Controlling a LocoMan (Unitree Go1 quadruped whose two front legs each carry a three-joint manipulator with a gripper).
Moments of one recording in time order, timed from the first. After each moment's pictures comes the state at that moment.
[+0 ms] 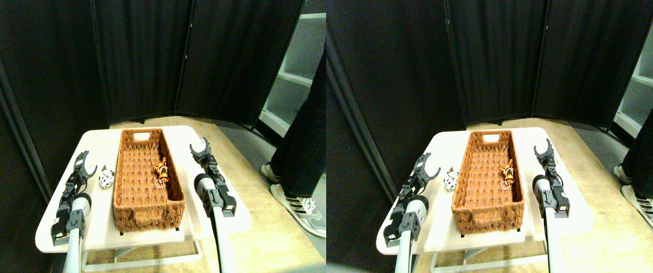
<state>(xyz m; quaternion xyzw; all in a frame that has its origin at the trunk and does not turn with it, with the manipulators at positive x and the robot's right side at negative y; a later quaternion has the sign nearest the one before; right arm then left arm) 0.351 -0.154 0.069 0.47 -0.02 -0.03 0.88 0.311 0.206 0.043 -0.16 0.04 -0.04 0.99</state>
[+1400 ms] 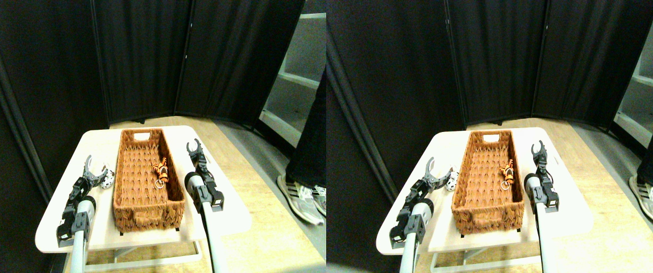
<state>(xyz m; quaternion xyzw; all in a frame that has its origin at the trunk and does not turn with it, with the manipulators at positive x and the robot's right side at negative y) 0.362 -0.141 0.062 0.46 -0.03 -0.08 0.88 0.308 0.175 0.024 -0.50 0.12 -0.09 0.85</state>
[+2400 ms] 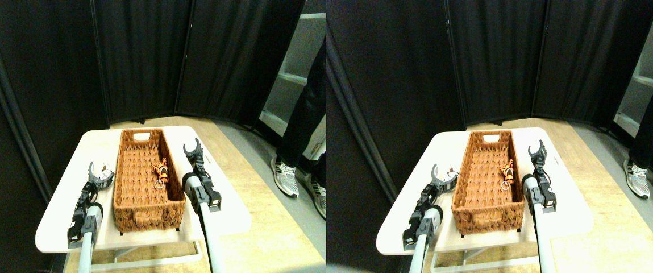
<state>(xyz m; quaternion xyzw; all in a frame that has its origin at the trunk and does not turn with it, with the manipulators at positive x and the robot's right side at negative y) 0.362 -0.134 0.062 0.46 -0.04 -0.09 0.89 0.318 0.167 -0.003 -0.59 0.11 -0.07 0.80</state>
